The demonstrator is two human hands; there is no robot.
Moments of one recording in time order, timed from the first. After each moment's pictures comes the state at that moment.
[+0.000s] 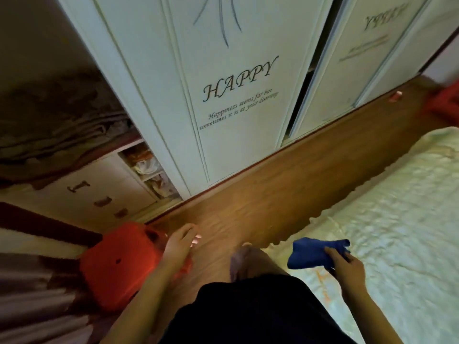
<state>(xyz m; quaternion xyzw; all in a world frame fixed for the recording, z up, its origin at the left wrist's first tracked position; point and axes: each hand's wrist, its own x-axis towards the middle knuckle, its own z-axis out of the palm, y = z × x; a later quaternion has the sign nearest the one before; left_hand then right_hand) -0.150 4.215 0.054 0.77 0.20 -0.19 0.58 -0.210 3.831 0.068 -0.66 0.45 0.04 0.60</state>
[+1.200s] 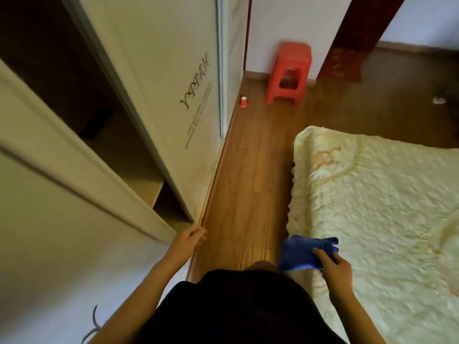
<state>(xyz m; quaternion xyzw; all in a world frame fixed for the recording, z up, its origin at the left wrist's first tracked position) 0.589 3.714 0.059 0.78 -0.16 -0.46 0.40 0.287 3.531 0.089 -0.46 0.68 -0.20 0.54</state>
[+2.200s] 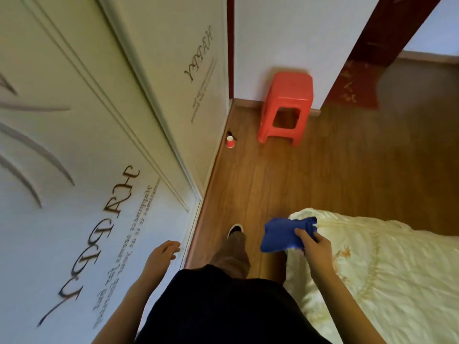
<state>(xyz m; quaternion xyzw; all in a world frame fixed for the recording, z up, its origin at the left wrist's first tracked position) 0.884 3.195 0.023 0.84 -0.05 -0.42 0.35 0.624 2.939 0.080 -0.47 0.63 -0.18 0.59</state>
